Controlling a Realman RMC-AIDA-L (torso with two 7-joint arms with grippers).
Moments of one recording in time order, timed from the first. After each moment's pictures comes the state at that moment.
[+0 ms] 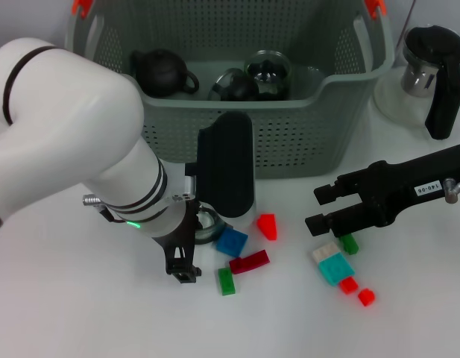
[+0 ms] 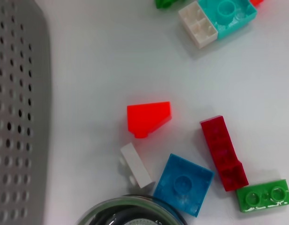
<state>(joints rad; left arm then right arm) -0.60 -2.17 1.77 1.28 2.77 1.37 -2.14 0.72 2.00 -0.93 -0.75 -2.14 -1.68 1.86</state>
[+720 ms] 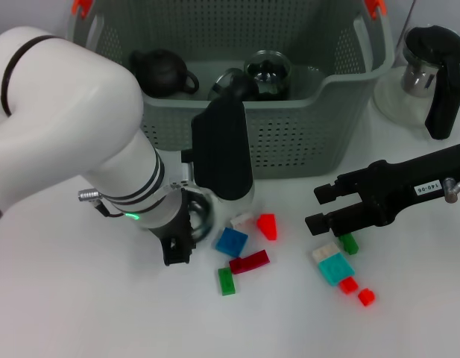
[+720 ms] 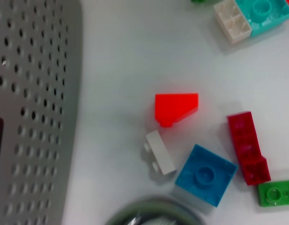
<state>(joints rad) -0.61 -2.17 1.75 1.28 2.80 1.38 -2.22 0.72 2.00 -0.93 -0.75 -2.14 -1.67 1.86</state>
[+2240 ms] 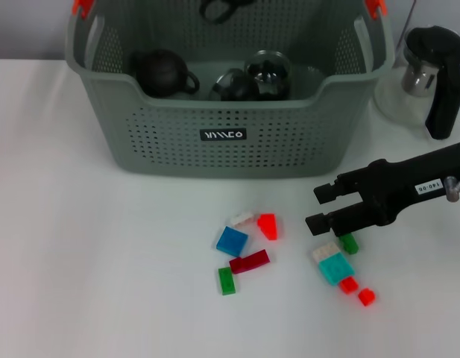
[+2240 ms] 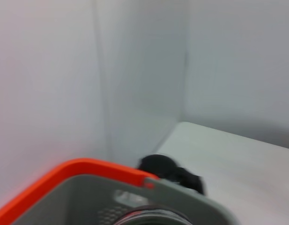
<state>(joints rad) -0.90 -2.07 0.92 1.35 2.28 1.53 -2.26 0.73 2.00 -0.93 -0.76 -2.14 -1.68 1.86</state>
